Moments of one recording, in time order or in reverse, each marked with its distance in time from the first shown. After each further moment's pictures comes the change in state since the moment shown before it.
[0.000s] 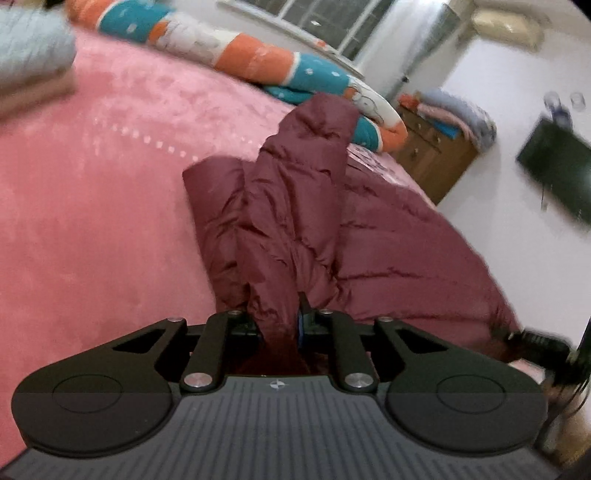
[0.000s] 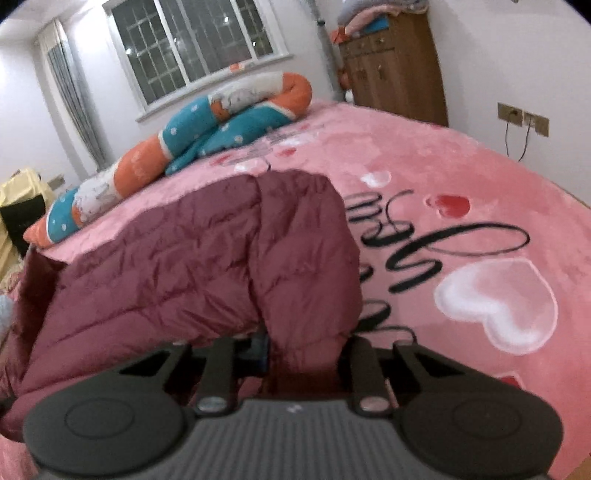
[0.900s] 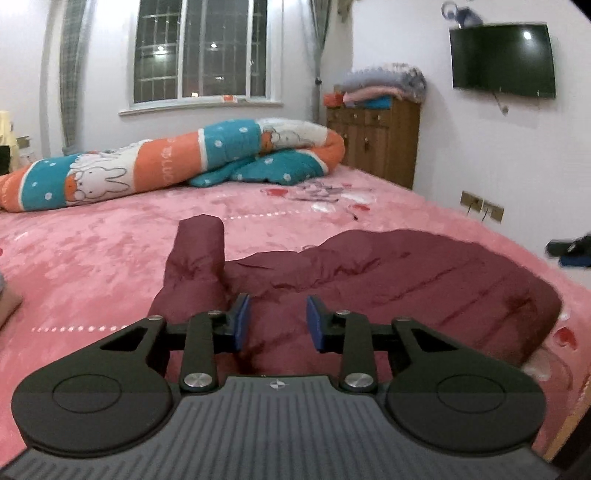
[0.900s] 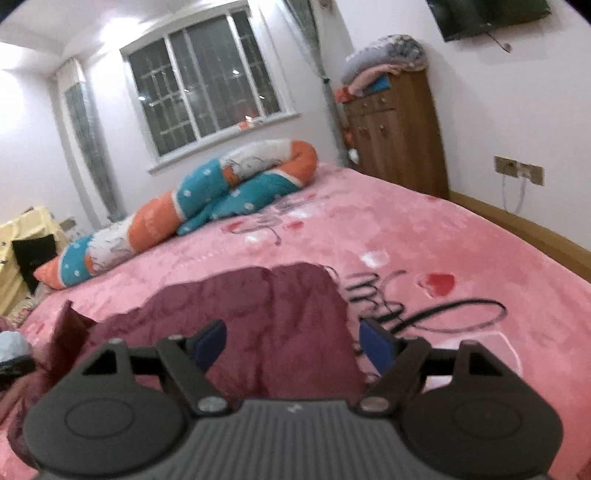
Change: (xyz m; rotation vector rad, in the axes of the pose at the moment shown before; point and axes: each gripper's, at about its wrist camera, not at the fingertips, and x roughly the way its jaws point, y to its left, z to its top) left arm 0.032 -0.097 0.054 0.523 -0.159 0.054; right arm -0.050 0.006 0.033 -0.014 -0.232 0.051
